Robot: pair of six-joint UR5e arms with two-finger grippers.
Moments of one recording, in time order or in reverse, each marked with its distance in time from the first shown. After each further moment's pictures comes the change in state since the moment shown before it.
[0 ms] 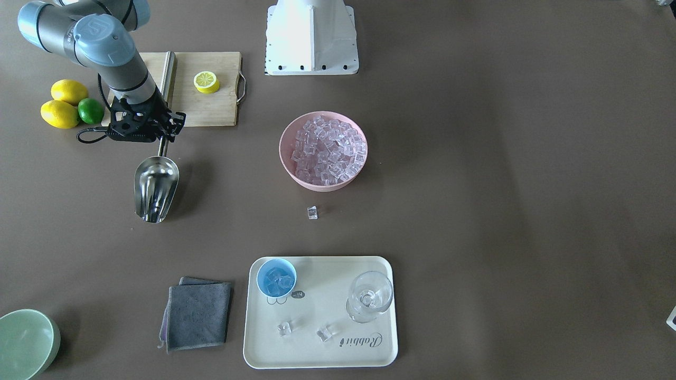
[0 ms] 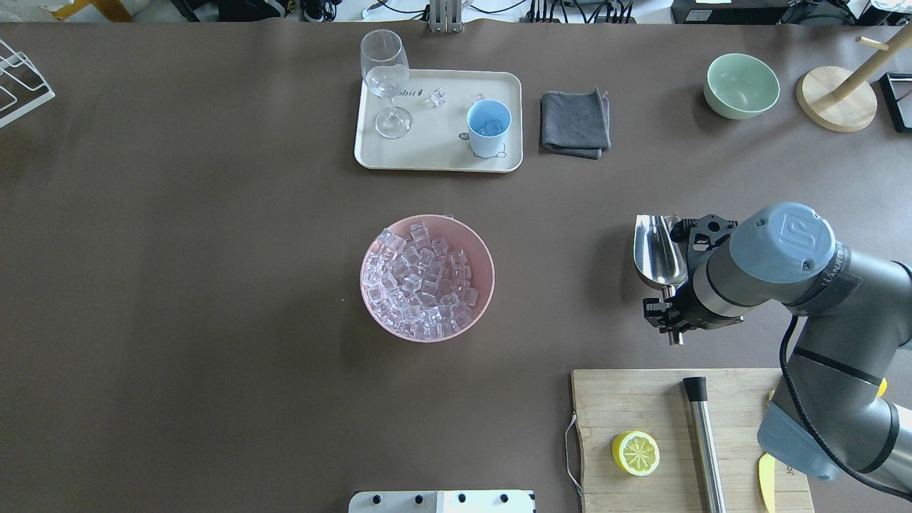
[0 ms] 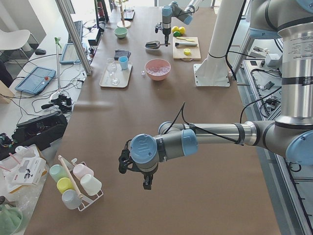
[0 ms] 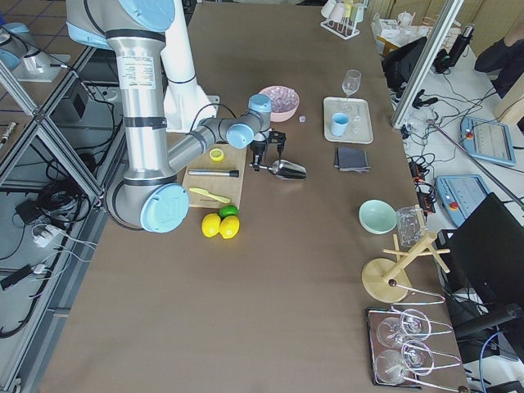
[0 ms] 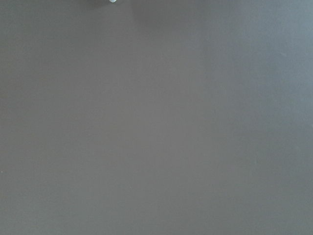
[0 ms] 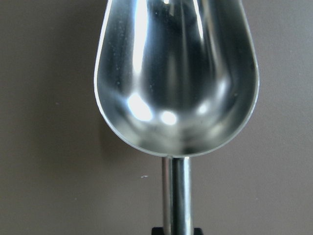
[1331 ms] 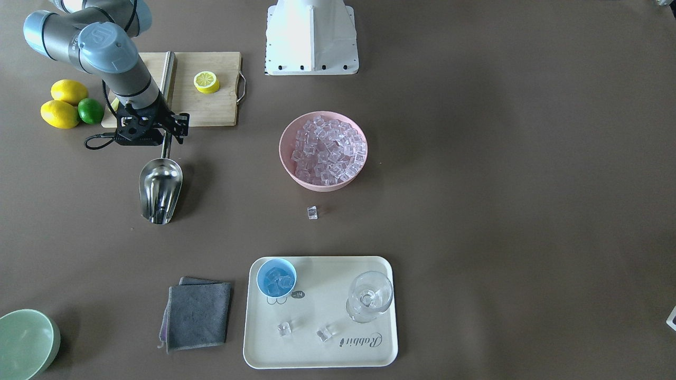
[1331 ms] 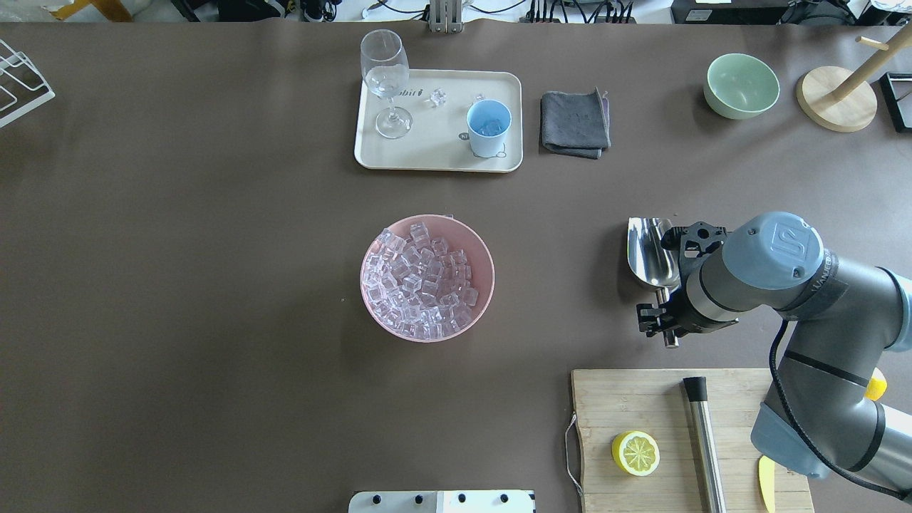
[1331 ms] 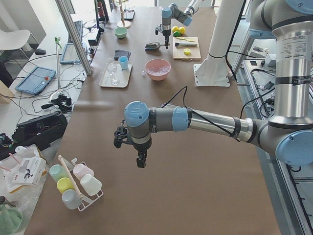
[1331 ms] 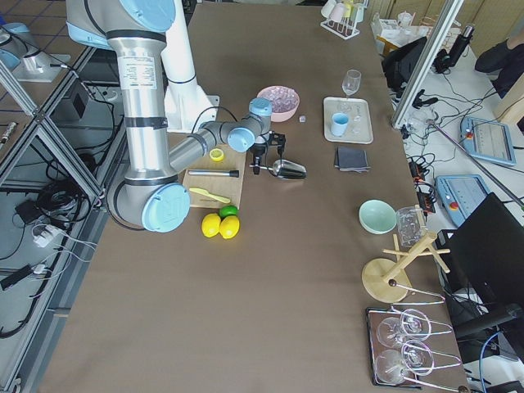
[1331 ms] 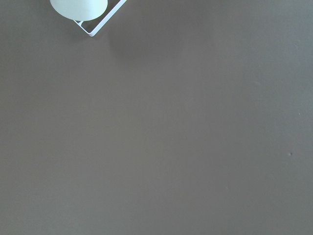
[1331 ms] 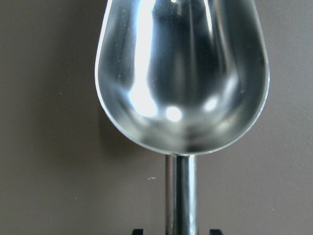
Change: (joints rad) left arm 0.128 -0.023 -0.152 0.002 0.097 -0.200; right arm -0.007 0.006 -0.036 0.042 0.014 -0.044
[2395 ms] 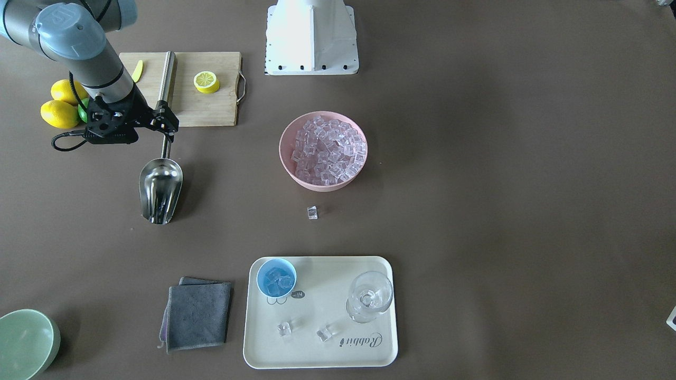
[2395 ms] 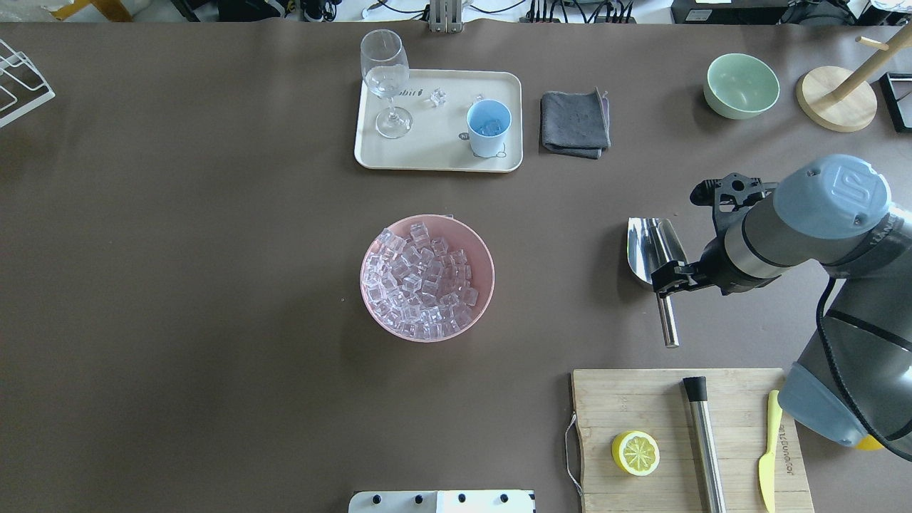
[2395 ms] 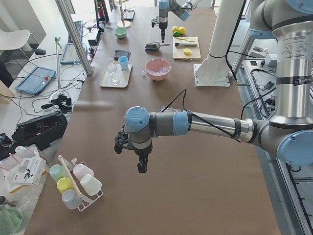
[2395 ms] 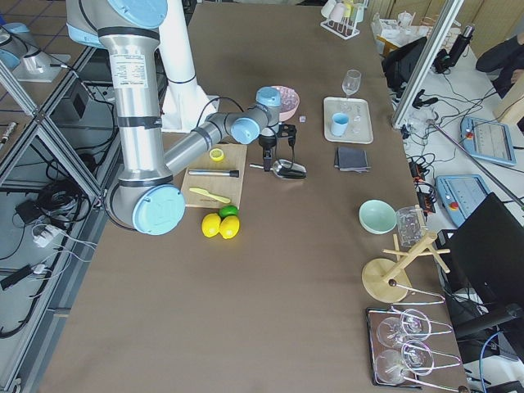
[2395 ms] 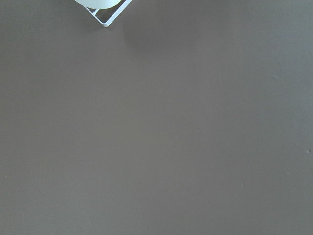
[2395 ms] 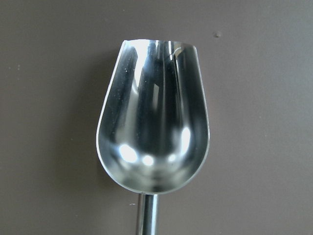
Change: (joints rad) left arm -0.011 0.009 0.029 -0.012 0.022 0.008; right arm 0.121 -0.001 0.083 -0.085 0.031 -0.135
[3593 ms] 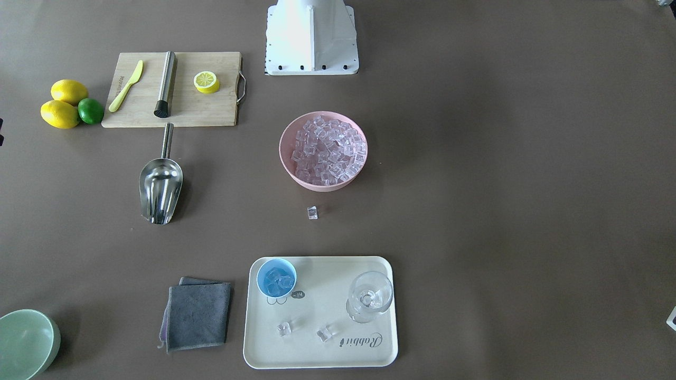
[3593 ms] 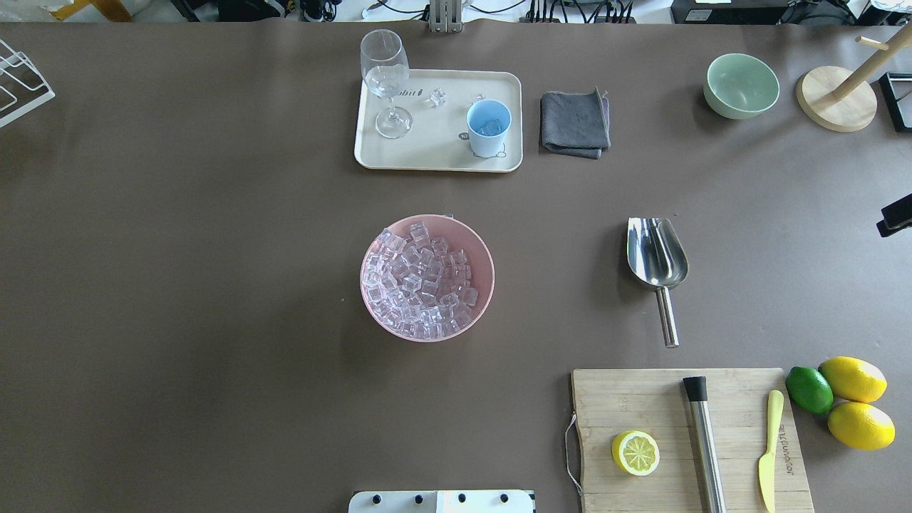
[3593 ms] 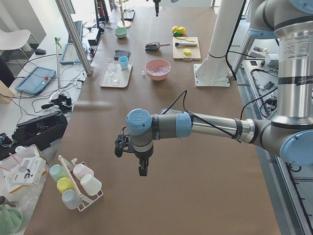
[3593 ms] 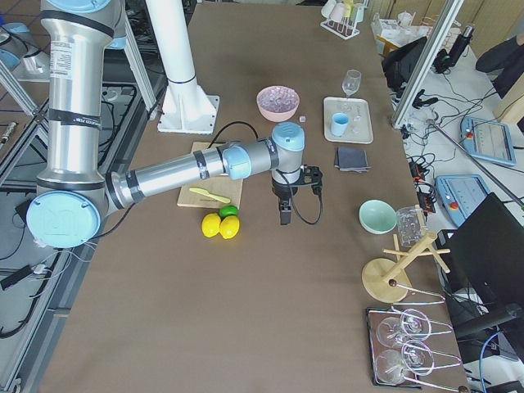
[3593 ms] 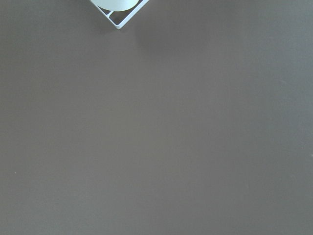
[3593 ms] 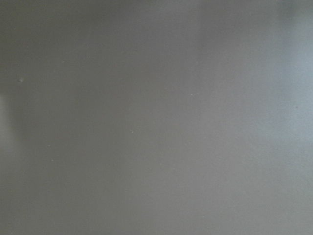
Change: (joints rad) left arm -0.031 0.002 0.005 0.002 0.000 0.005; right arm 0.561 -0.200 -0.044 -0.108 0.204 -0.667
